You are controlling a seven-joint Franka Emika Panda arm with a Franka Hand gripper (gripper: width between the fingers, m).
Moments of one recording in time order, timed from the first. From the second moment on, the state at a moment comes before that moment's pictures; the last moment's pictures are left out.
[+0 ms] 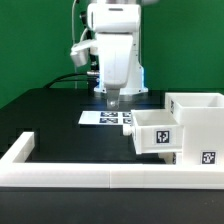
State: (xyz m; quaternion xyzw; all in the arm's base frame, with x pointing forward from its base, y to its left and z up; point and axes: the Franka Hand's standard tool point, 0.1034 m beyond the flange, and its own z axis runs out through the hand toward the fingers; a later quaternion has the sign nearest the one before) arm 0.560 -0.058 0.098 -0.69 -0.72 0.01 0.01
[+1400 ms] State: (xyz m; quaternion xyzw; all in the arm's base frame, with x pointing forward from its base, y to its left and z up) arm 0.606 -0.052 0.061 -0.71 -0.70 -0.03 0.09
